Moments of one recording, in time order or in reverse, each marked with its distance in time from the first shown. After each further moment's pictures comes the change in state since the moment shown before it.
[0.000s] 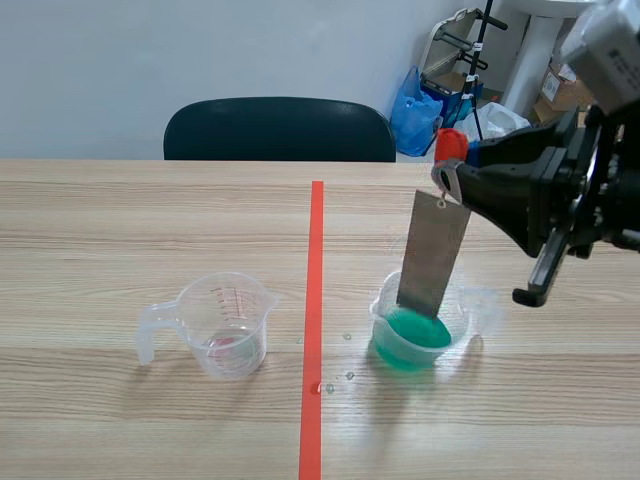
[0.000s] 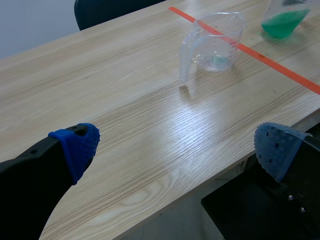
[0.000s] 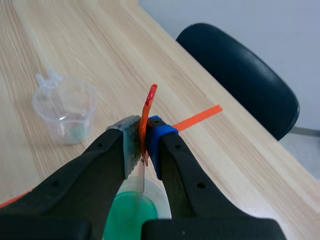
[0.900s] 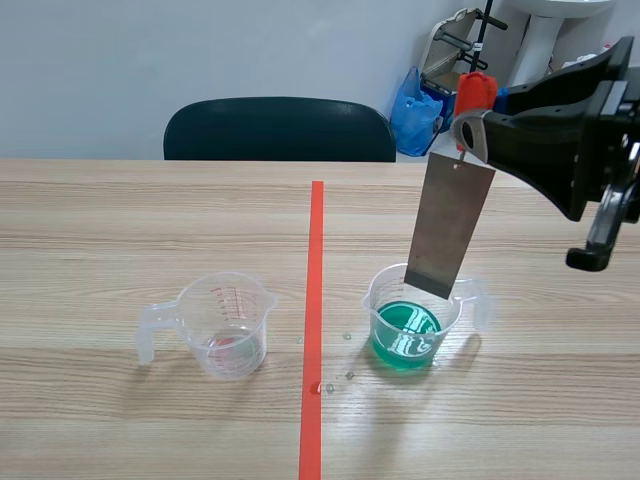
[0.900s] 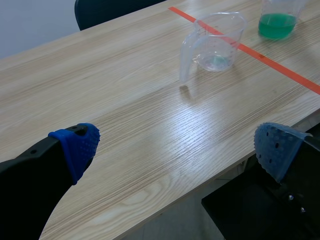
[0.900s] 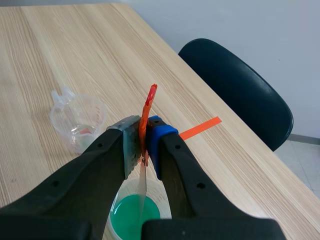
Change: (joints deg) left arm 0.0 0.0 0.0 0.0 0.0 0.0 0.0; right arm -4.7 5.6 7.1 8.2 10.6 -0.5 -5.5
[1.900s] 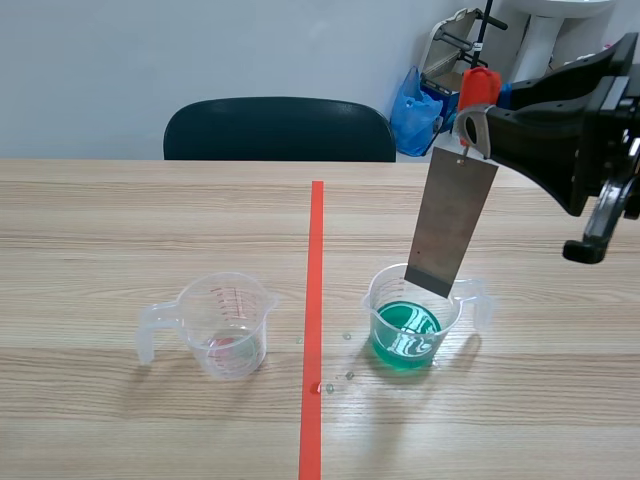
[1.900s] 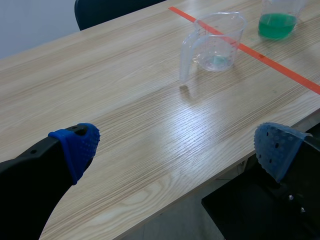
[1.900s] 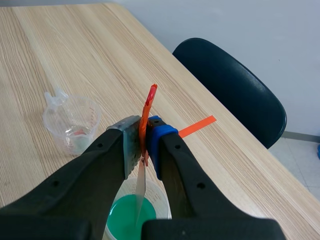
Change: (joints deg) left arm 0.0 0.0 0.0 0.0 0.0 0.0 0.0; right arm 0.0 0.2 0.0 0.0 0.0 -1.4 0.1
